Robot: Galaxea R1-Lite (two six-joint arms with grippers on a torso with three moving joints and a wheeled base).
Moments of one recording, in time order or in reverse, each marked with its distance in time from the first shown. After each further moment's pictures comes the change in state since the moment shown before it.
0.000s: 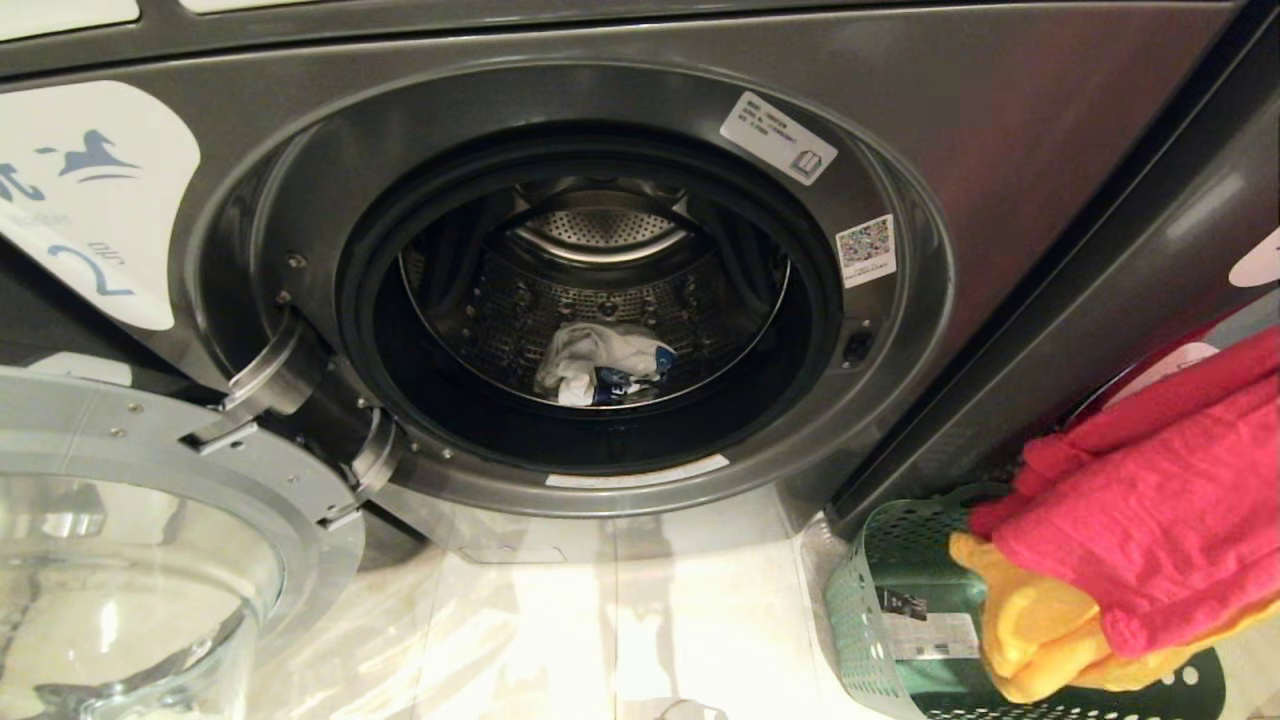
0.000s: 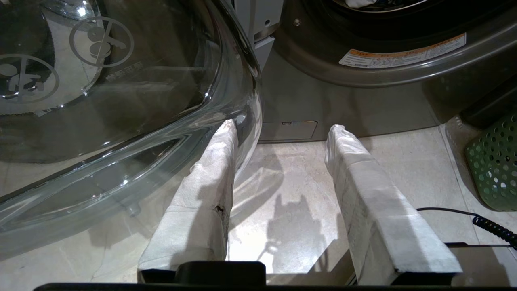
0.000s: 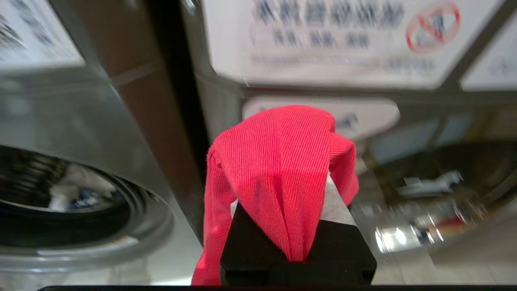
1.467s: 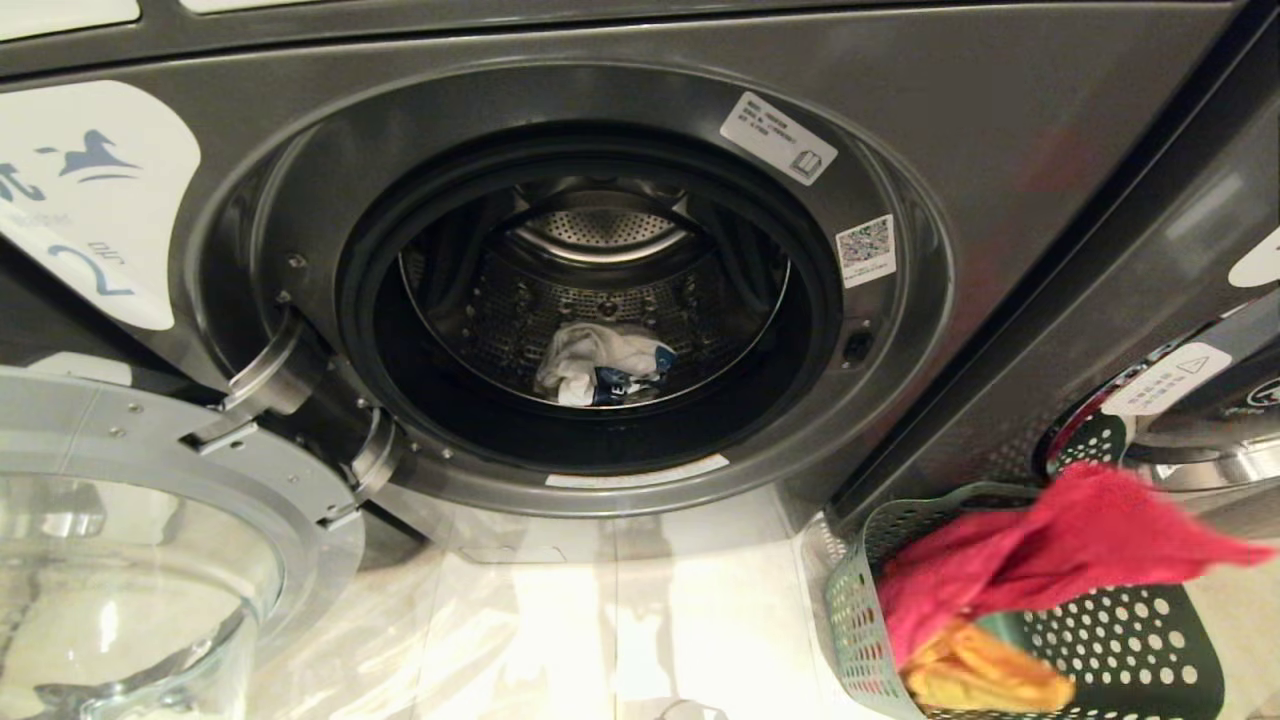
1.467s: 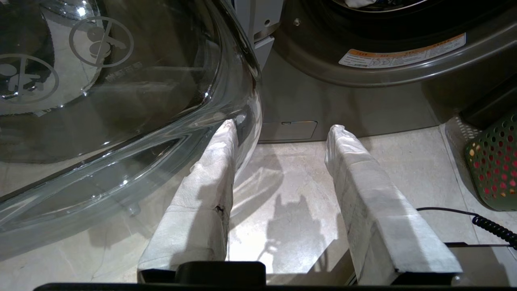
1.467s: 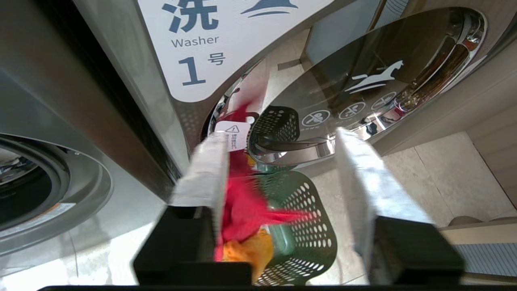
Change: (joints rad) left arm 0.000 0.000 0.000 0.000 0.000 0.000; right arm -0.277 0.050 0.014 0.270 -0.001 0.259
